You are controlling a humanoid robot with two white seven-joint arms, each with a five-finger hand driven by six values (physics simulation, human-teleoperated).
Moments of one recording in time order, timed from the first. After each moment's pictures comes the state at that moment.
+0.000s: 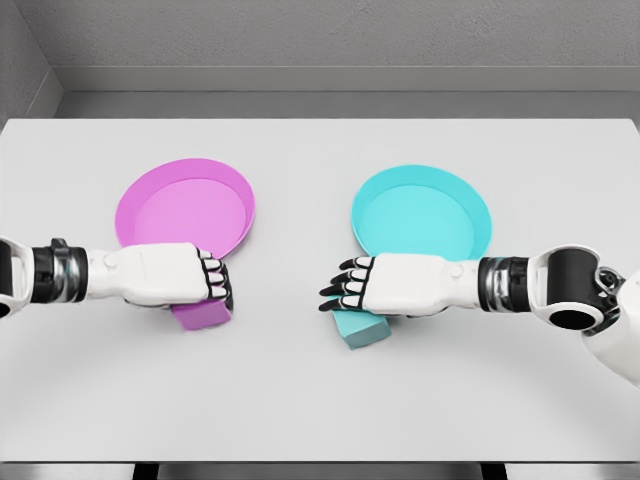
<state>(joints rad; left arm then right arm) -0.62 0.96 -0.86 -1.73 -0.57 -0.61 -0.42 -0.49 -0.68 0.69 -1.76 0.62 -0.61 0.60</state>
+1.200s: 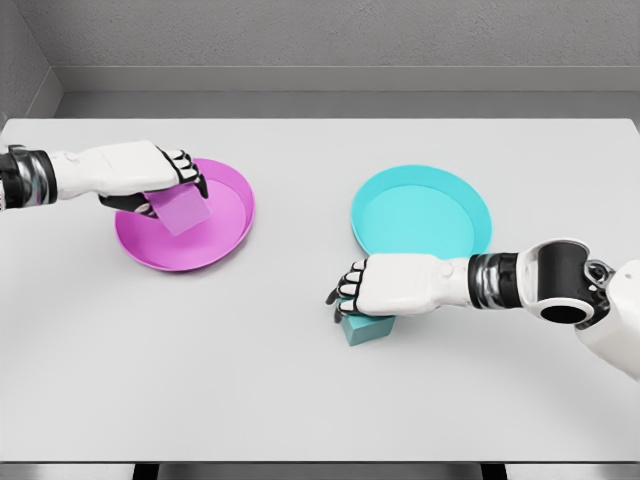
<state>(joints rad) -0.83 0.83 -0.83 -1.33 -0.41 -0.61 -0.45 -0.55 -0.68 0.76 -1.76 0.64 -0.61 0.61</state>
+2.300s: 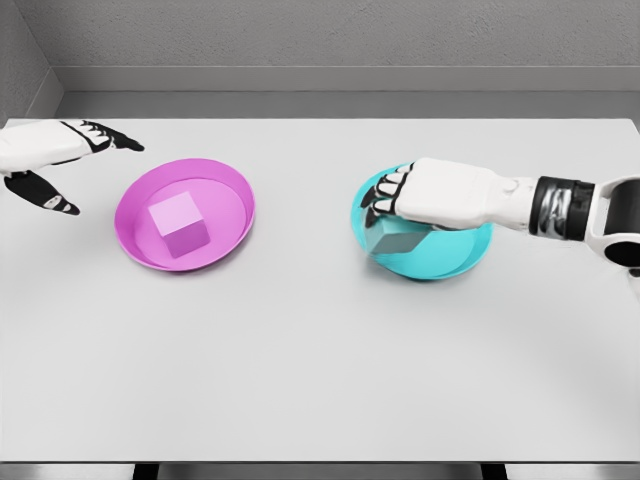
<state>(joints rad) -0.82 1.03 -0.83 -1.27 -0.10 -0.61 -0.44 -0.58 -0.67 0.46 -1.69 0.52 -0.62 0.61</state>
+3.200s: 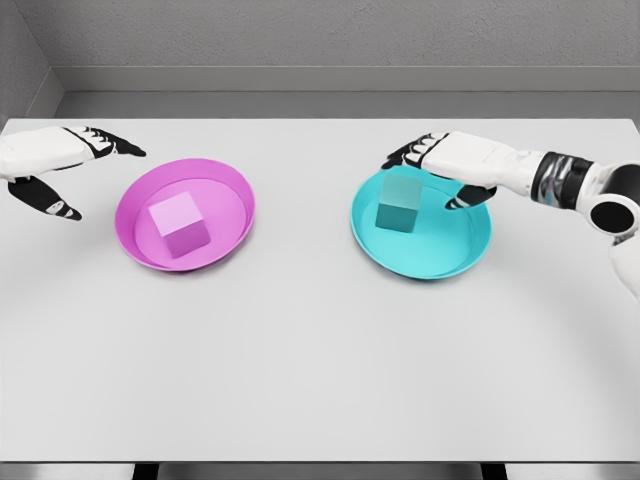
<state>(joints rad) -0.81 1.02 -0.83 -1.27 -0.10 -0.61 -0.44 -0.64 -0.52 0.40 -1.31 0.57 -0.61 0.61</state>
